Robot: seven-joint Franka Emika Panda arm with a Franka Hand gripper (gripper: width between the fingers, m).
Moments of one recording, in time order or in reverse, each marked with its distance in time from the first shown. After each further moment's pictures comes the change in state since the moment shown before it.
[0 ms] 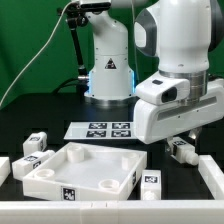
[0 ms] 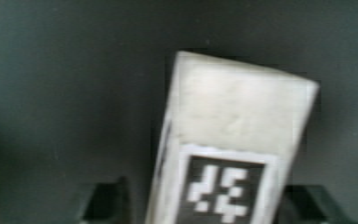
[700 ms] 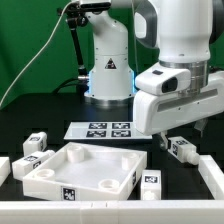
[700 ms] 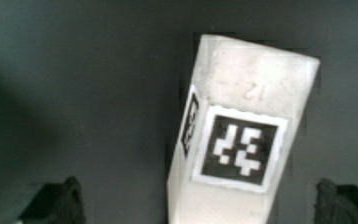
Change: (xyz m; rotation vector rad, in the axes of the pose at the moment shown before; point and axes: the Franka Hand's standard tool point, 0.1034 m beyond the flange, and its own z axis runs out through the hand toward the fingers) arm 0.001 0.002 -0.010 -0.005 -0.001 0.001
